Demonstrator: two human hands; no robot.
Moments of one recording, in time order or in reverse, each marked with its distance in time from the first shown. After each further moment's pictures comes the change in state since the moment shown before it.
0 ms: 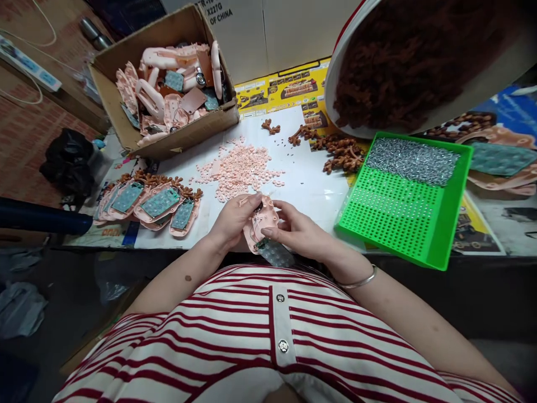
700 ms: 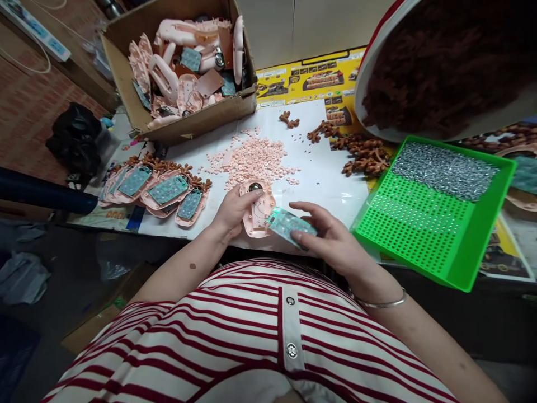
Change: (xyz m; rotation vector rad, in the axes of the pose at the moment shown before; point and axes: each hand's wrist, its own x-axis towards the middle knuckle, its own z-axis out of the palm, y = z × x) left_hand 0.010 -0.001 -0.018 -0.126 0.193 0.046; right_hand -0.026 -0.001 -0.009 0.048 0.105 0.008
